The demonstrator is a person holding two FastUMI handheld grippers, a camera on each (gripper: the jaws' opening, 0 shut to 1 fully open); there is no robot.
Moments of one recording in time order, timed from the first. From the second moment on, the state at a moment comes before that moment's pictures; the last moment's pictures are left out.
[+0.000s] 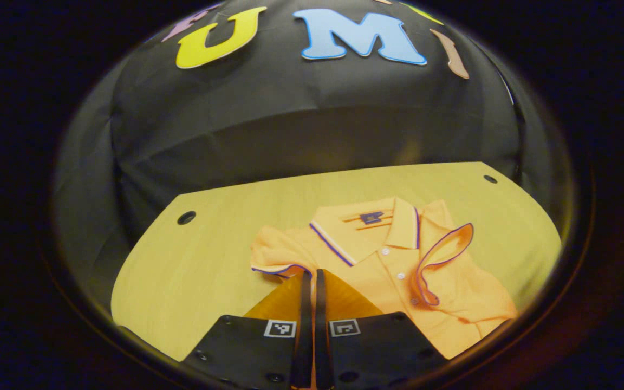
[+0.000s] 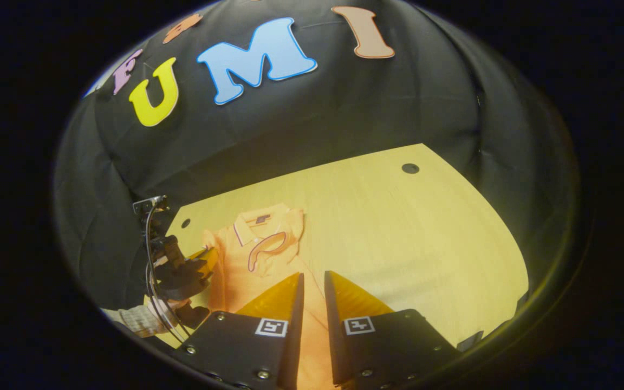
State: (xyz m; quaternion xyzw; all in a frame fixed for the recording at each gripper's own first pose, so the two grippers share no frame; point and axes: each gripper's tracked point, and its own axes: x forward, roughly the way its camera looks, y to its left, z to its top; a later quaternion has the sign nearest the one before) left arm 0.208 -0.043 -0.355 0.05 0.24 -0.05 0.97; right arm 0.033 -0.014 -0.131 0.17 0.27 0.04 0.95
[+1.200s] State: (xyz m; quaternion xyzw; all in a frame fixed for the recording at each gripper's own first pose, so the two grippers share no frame) left arm 0.170 -0.109 -0.314 0.06 0.24 -0.13 0.96; right arm 0.031 -0.043 -0.153 0.19 0.27 0.02 0.94
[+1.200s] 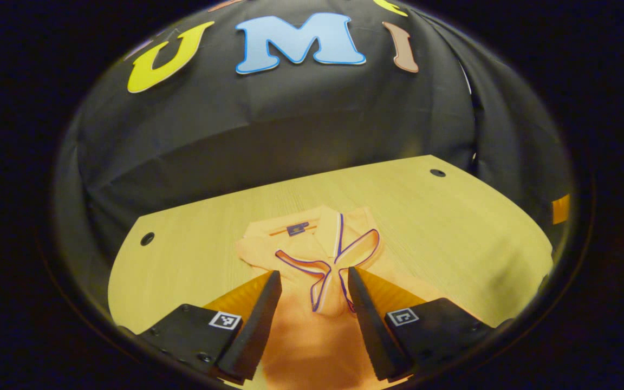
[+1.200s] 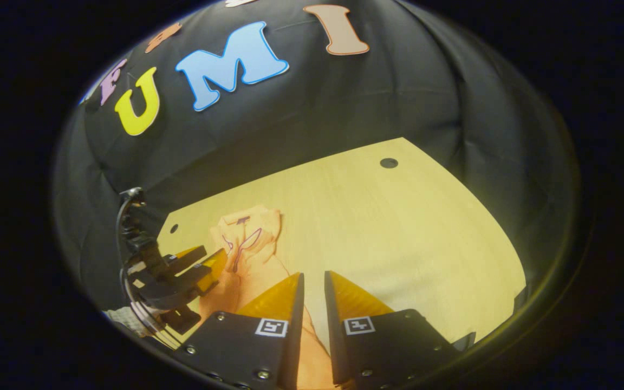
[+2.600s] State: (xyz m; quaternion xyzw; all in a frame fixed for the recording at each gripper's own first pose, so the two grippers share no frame) left arm -0.152 -0.012 -0.383 0.03 0.36 -0.16 0.92; right arm -0.112 0.048 -0.295 0.07 0.44 0.10 0.89
